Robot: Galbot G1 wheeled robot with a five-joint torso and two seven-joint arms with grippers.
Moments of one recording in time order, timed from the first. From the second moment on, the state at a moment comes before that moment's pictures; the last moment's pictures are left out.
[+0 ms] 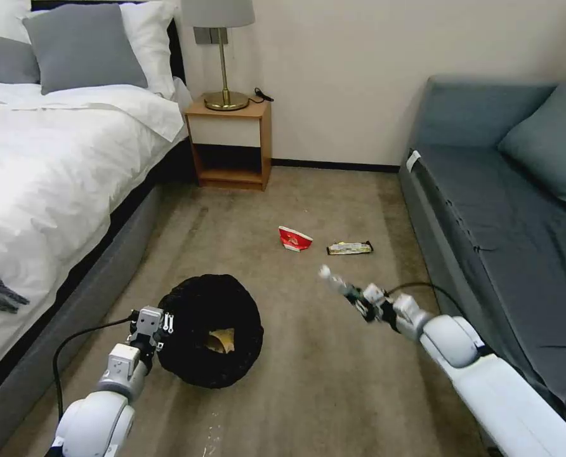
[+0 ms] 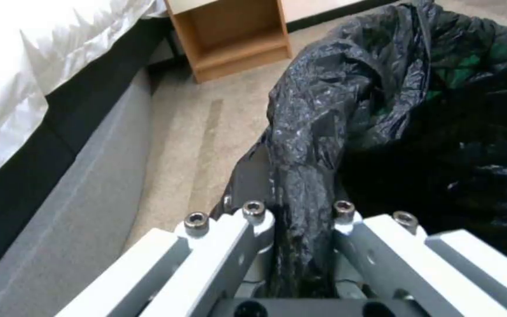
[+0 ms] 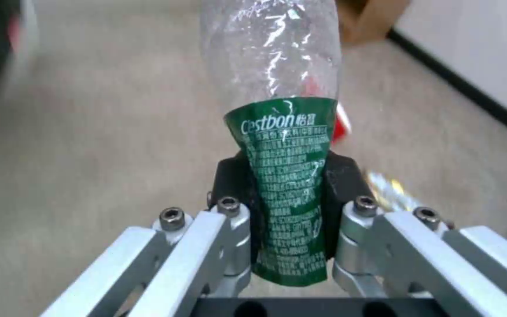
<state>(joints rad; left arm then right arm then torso) 1.51 -1.21 -0.62 -1.99 -0.05 0.18 0.08 -0.97 0.97 0.19 1.65 0.15 -0.25 -0.39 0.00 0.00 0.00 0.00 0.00</state>
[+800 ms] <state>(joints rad) 1.48 -1.23 -0.58 -1.97 -0.05 0.18 0.06 -0.91 1.34 -0.03 1.70 0.55 -0.32 -0.29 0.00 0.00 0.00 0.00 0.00</state>
